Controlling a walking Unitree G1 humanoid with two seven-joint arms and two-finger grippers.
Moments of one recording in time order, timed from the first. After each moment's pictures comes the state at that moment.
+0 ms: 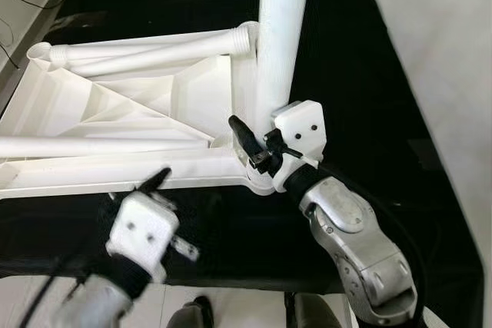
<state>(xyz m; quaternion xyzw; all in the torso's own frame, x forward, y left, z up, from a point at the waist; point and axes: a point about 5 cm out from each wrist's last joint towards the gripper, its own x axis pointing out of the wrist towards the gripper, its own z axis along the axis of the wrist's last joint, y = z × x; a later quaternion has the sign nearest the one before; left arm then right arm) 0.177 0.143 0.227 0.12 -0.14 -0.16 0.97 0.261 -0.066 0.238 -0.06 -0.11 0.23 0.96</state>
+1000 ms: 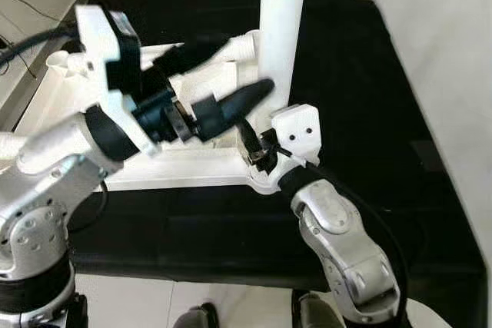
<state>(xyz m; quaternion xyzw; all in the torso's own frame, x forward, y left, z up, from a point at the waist) 0.236 0.131 0.354 0.01 -0.26 -0.46 0.85 0.268 -0.056 0.230 -0.05 -0.11 0.20 0.97</state>
